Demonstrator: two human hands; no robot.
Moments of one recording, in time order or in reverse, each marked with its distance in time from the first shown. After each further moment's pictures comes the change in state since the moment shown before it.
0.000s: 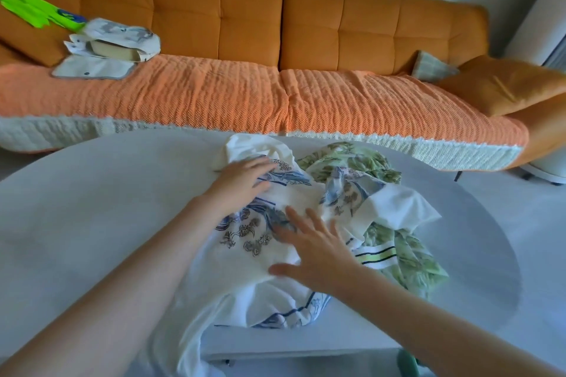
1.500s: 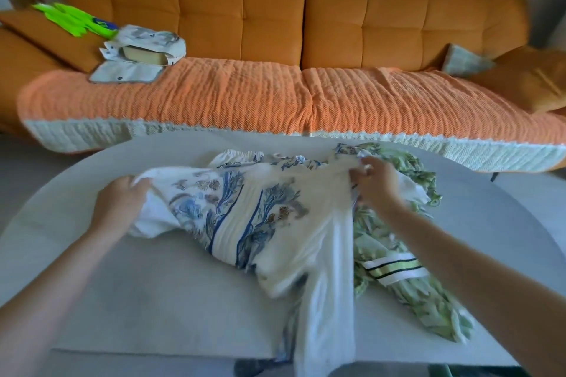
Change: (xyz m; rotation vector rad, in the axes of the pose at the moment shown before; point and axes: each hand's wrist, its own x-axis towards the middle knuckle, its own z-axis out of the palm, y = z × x) left_hand -0.119 -0.131 -0.056 -0.231 0.456 -0.860; right_hand 0.069 0.057 -0.047 0.833 0.610 0.458
